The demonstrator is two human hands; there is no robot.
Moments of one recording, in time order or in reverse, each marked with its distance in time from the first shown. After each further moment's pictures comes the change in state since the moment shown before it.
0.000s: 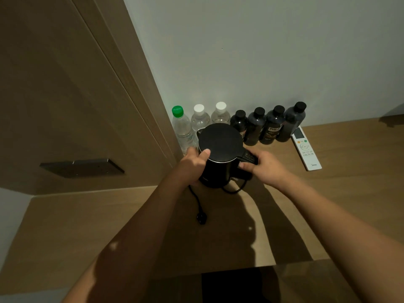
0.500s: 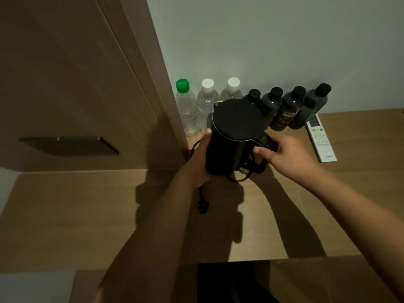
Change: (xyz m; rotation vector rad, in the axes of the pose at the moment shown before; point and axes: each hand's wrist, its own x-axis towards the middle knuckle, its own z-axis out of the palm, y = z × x) left_hand 0.042 -0.051 0.041 -0.758 -0.366 -0.052; right_hand 0.001 0.006 -0.002 -0.159 0.112 -0.128
